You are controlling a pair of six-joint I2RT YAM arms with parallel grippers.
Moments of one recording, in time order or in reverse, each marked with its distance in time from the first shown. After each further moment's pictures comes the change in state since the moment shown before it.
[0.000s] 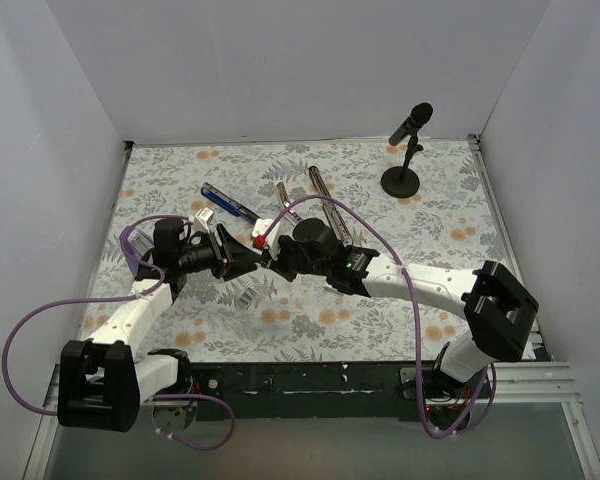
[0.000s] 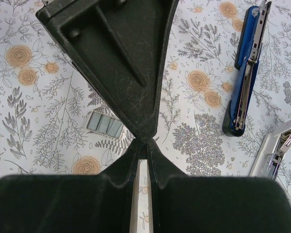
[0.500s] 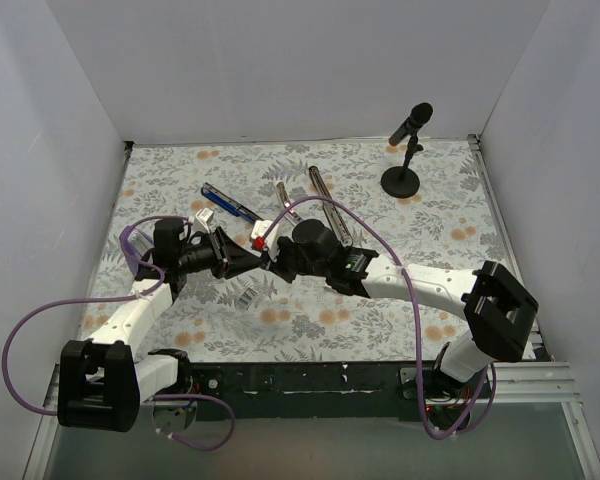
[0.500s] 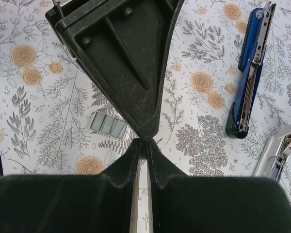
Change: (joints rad) left arm 0.000 0.000 0.000 0.000 -0.001 -0.016; right arm 0.010 0.000 0.000 0.002 -0.008 0.000
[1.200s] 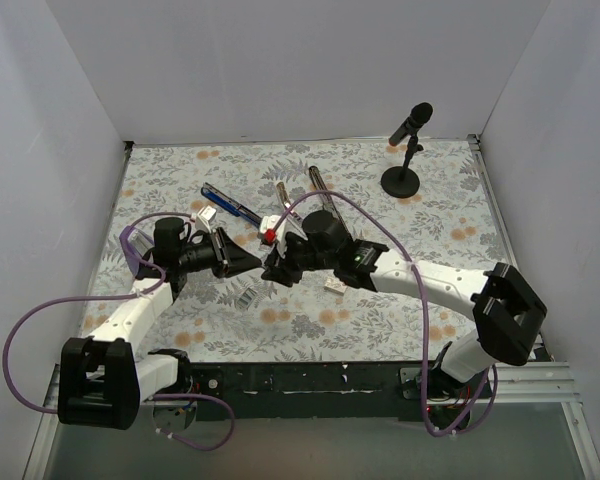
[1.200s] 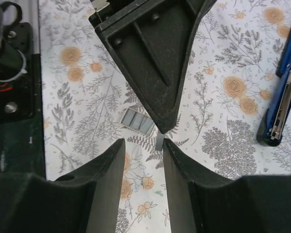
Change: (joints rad) left arm 0.000 0.006 0.000 0.015 0.026 0.051; right arm -0.035 -0.029 -0.002 -0.043 -0.155 0.032
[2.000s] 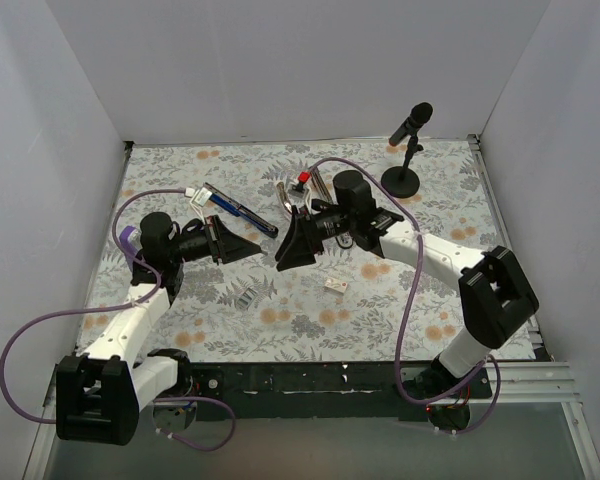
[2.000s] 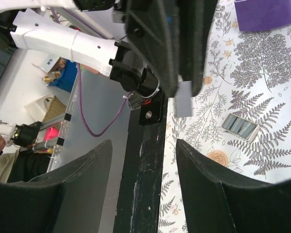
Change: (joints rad) left arm 0.000 -0.063 0.017 0.329 0.141 0.101; right arm -0.316 0.064 0.066 0.125 -0.830 0.592
